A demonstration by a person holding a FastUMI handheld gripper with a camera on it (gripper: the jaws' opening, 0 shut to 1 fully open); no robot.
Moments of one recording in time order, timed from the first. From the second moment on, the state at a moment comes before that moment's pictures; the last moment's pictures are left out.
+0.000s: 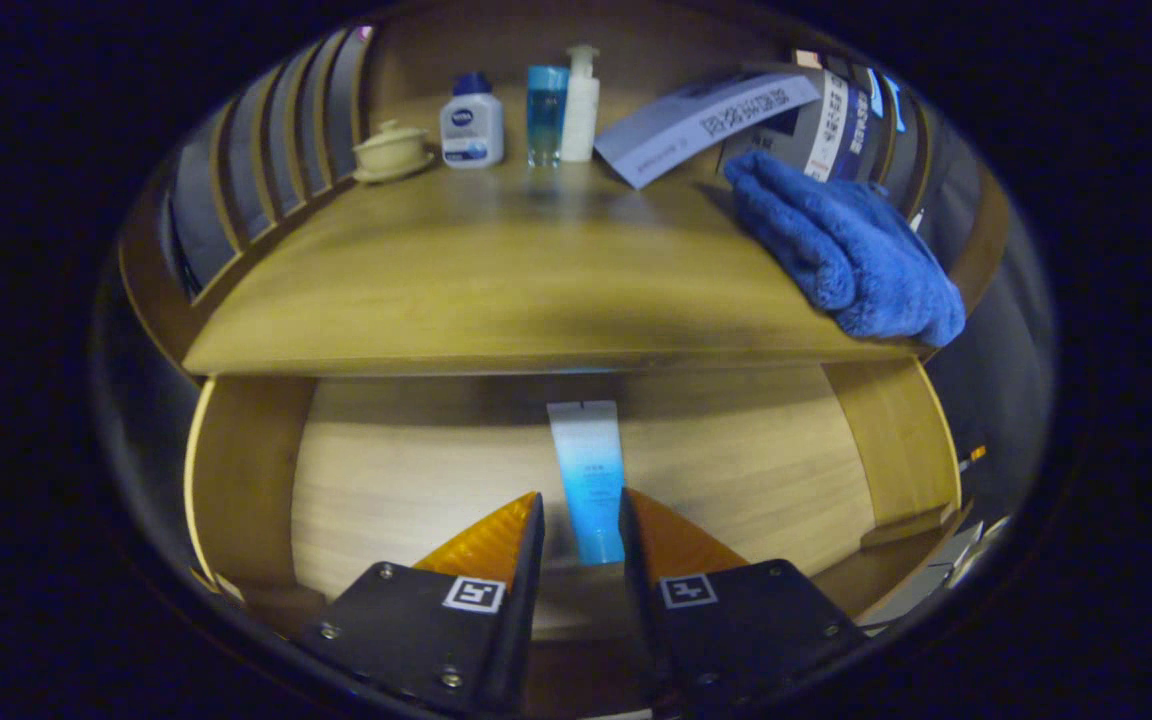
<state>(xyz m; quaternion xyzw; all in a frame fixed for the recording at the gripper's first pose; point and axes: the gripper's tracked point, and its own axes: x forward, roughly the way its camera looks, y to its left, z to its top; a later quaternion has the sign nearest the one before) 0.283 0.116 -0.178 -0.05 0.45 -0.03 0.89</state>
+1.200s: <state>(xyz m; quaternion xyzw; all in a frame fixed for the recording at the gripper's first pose) 0.242 0.090 -0.143 -0.12 0.48 -0.10 0.86</state>
